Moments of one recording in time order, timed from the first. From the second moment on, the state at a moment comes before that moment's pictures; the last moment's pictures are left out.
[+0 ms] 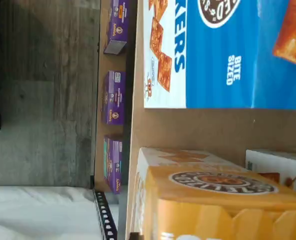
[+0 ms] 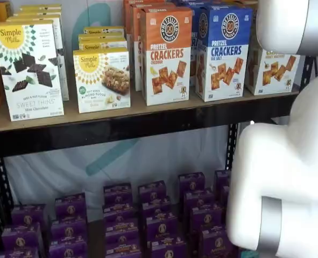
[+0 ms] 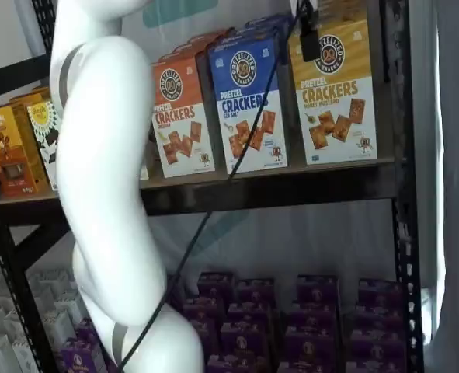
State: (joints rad) arm -0.56 -0.14 -1.78 0.10 1.69 -2.11
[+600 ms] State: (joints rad) arm -0.56 -0.14 -1.79 0.10 1.70 -2.11
